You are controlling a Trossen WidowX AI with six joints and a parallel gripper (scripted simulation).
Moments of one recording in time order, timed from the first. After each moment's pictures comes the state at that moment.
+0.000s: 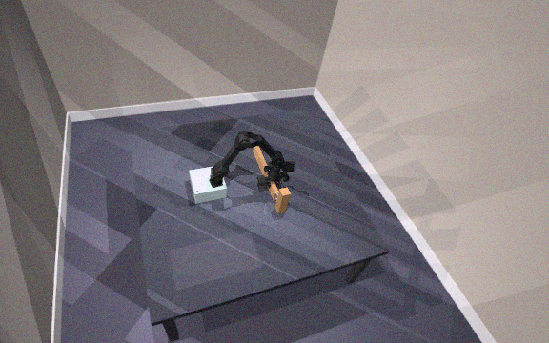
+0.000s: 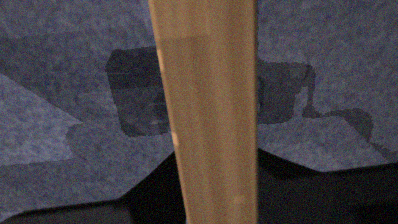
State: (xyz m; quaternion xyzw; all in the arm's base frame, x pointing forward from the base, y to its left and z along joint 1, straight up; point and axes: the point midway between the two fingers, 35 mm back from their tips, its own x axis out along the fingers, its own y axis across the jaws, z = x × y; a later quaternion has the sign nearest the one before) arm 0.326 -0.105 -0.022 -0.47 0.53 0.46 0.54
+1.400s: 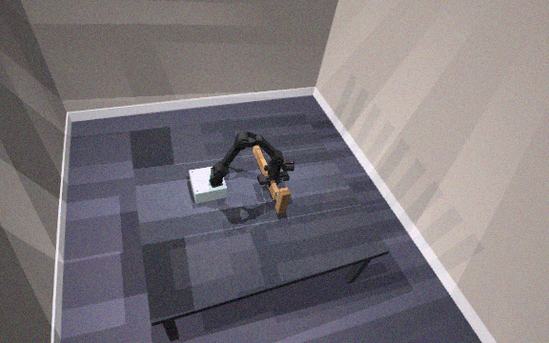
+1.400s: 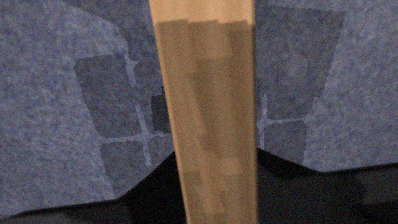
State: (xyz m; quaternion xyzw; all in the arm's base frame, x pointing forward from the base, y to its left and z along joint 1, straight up) arm 0.326 -0.105 -0.015 -0.47 0.53 0.46 0.54
